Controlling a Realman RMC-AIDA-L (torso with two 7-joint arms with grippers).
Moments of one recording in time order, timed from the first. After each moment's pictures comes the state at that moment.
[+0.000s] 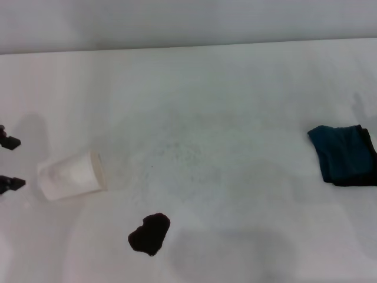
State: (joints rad) left arm -1.15 -2.06 2.85 -1.08 0.44 1.83 -0.94; right arm 0.33 2.02 -0.41 0.09 2.20 1.39 -2.81
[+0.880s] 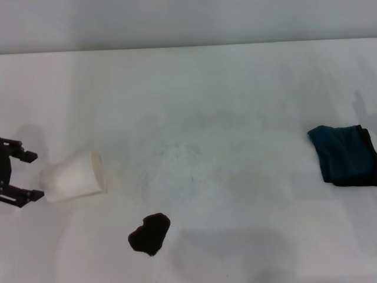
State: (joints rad) left arm -1.04 -2.07 2.85 -0.92 0.33 1.68 -0.92; right arm 0.35 2.02 -0.38 0.10 2.20 1.38 -2.81
